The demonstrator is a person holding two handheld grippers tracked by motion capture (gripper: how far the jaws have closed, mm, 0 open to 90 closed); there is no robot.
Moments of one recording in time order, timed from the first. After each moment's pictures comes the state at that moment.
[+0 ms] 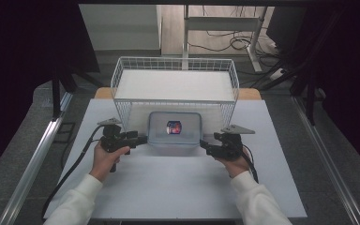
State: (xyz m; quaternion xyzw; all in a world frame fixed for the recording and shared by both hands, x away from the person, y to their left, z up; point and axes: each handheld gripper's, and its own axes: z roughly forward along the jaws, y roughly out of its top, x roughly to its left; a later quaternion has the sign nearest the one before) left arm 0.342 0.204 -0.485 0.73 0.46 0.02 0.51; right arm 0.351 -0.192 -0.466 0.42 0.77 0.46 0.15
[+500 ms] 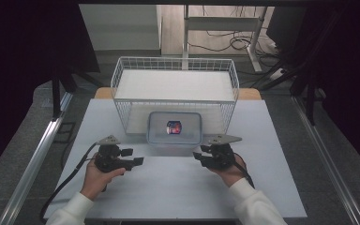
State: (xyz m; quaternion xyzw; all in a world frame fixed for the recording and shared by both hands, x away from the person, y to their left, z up) left arm 0.289 0.202 -0.494 0.77 0.44 0.03 0.45; right arm 0.330 -0.166 -0.477 0.34 0.83 0.42 0.13
